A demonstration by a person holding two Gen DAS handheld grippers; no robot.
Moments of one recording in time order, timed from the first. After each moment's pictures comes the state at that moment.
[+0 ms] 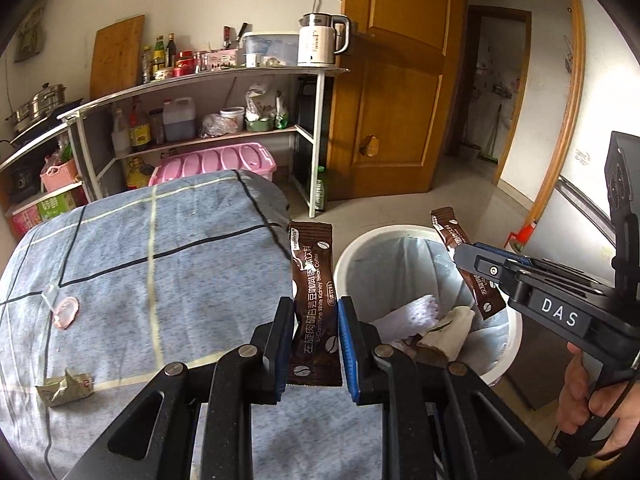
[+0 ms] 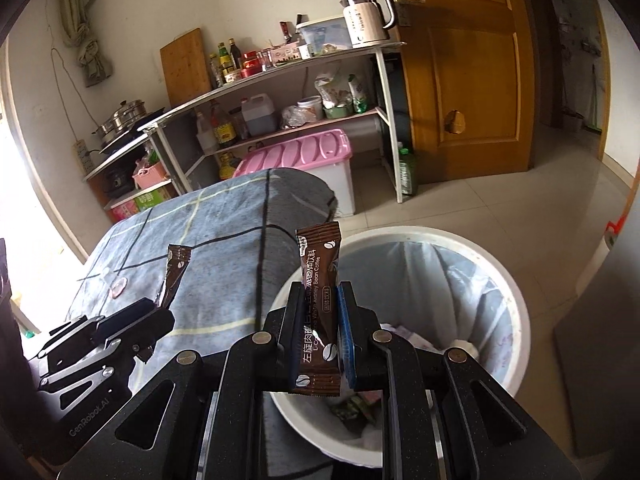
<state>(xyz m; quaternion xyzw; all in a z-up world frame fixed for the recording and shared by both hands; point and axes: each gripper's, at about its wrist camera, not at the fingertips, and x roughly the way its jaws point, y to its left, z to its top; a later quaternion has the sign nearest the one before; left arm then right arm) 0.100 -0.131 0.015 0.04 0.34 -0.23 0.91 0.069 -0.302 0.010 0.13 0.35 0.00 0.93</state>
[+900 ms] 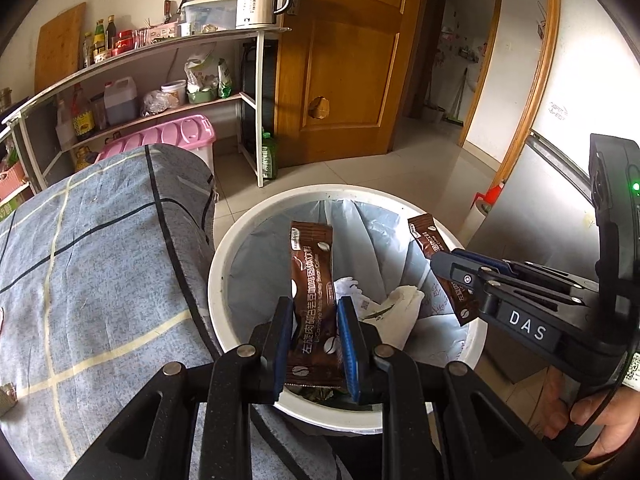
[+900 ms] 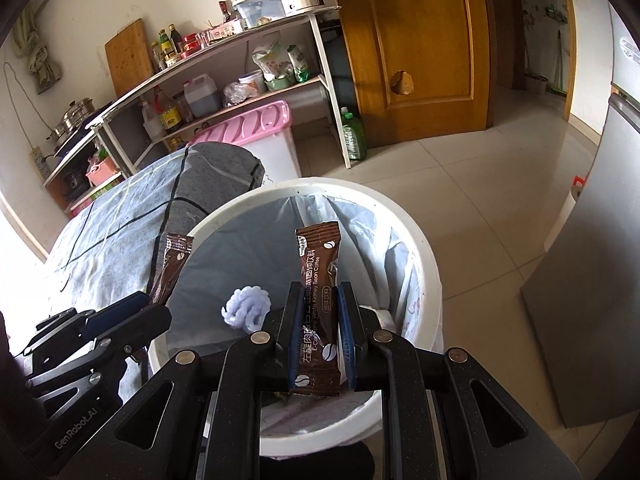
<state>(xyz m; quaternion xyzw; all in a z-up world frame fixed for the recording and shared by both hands) 0.107 -0.224 -0.022 0.06 0.39 -0.29 0.87 0.062 -0.372 -0.036 0.15 0.40 -0.06 0.90</state>
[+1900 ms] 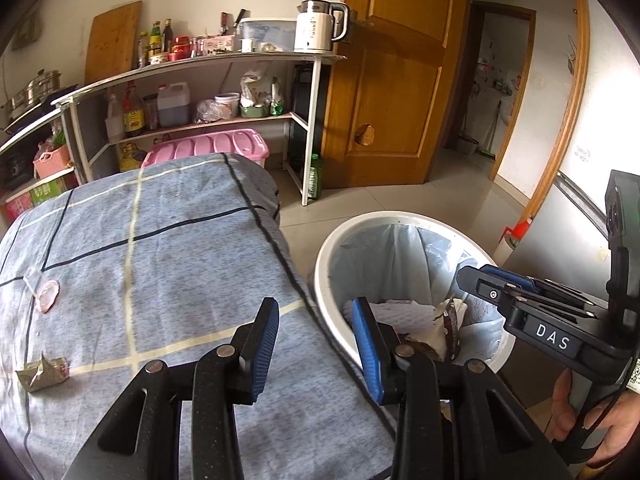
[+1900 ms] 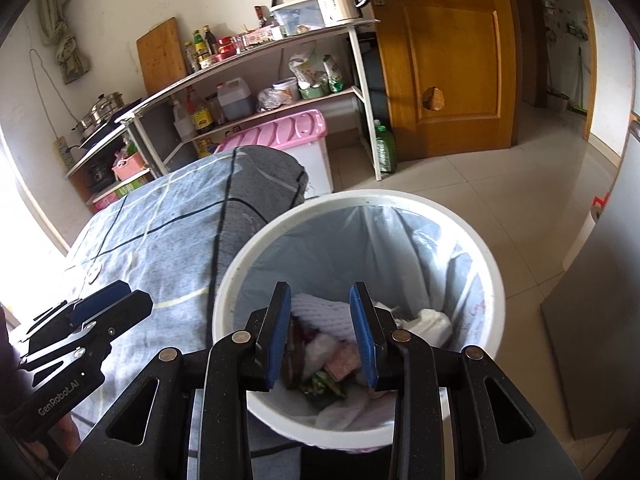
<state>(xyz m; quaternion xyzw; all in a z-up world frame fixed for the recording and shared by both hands) 0.101 -0.136 0.003 0.02 0.36 -0.23 0.90 0.061 -0.309 -0.013 0.13 0.37 -0.01 0.92</state>
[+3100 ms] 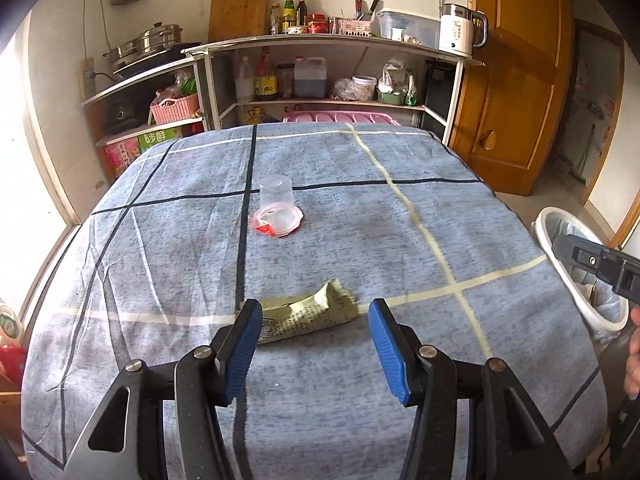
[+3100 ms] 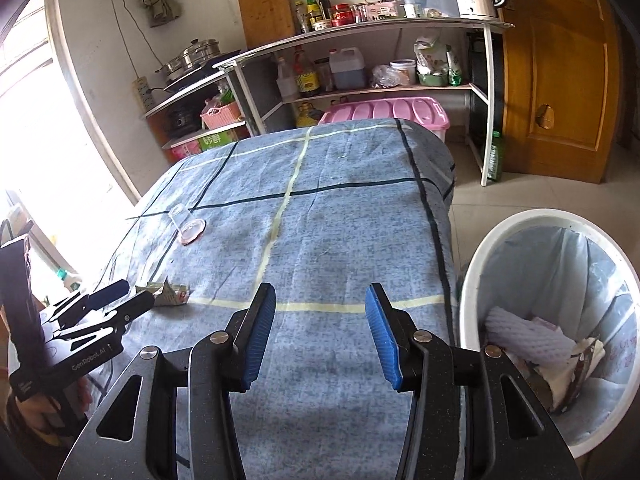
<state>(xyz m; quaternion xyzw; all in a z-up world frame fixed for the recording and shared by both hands) 0.108 0.092 -0.028 0.02 0.39 -0.04 0.92 0.109 -0.143 -0.016 0.08 0.39 0.14 0.91</state>
